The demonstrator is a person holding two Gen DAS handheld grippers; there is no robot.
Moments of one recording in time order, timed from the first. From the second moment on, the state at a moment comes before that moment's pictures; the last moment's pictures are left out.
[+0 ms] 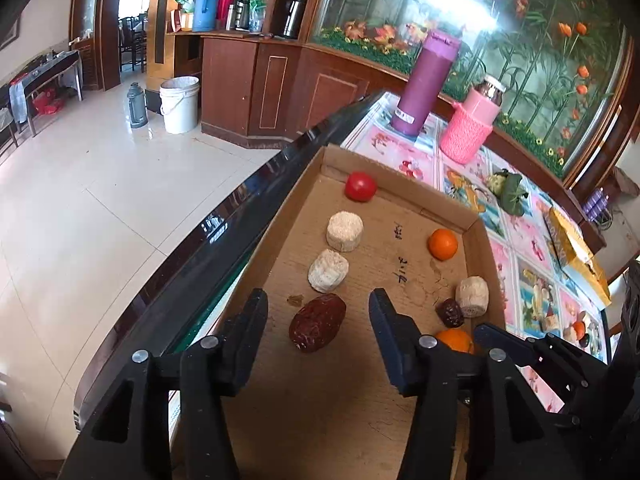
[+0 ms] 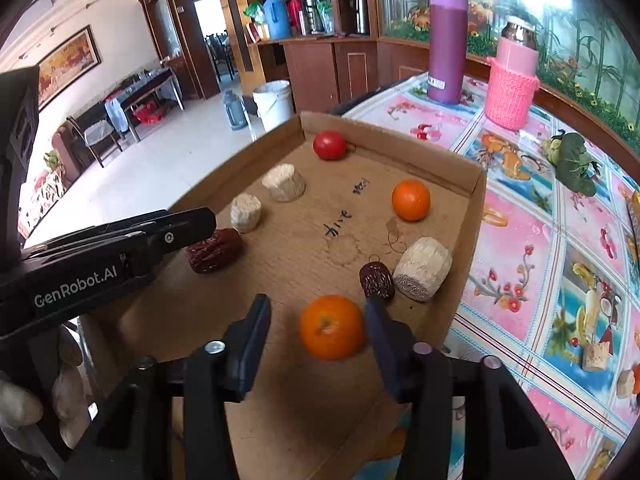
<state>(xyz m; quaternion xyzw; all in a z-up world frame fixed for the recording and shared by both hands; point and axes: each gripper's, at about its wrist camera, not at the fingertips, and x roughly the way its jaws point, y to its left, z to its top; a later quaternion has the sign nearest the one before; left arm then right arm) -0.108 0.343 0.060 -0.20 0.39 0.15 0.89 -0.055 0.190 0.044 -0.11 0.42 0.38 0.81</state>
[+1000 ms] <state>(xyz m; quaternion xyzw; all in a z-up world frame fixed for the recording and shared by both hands) -0.113 0.134 0.105 0.02 0.37 0.05 0.93 -0.065 -0.083 0.071 0.06 0.40 0.21 0.89</state>
